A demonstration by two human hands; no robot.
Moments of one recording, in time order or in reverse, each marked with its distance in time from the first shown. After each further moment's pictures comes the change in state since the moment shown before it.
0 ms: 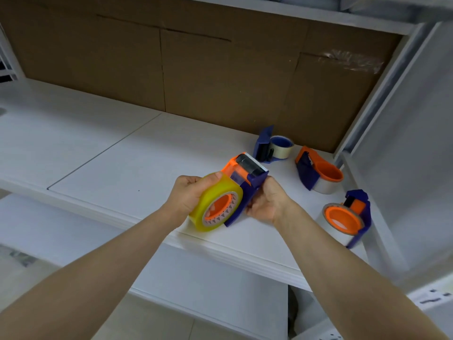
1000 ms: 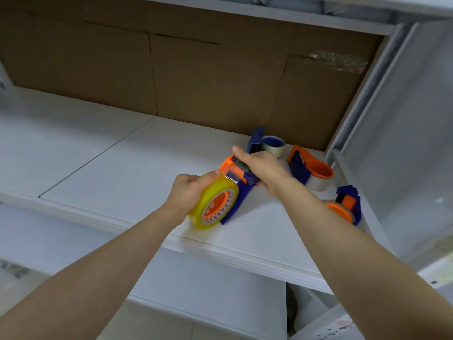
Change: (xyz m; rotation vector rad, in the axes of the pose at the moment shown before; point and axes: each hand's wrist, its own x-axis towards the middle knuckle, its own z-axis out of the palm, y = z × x) left_hand 0.002 0.009 0.010 0.012 0.005 0.006; right_hand -0.010 -0.046 0.018 -0.770 0.198 -0.416
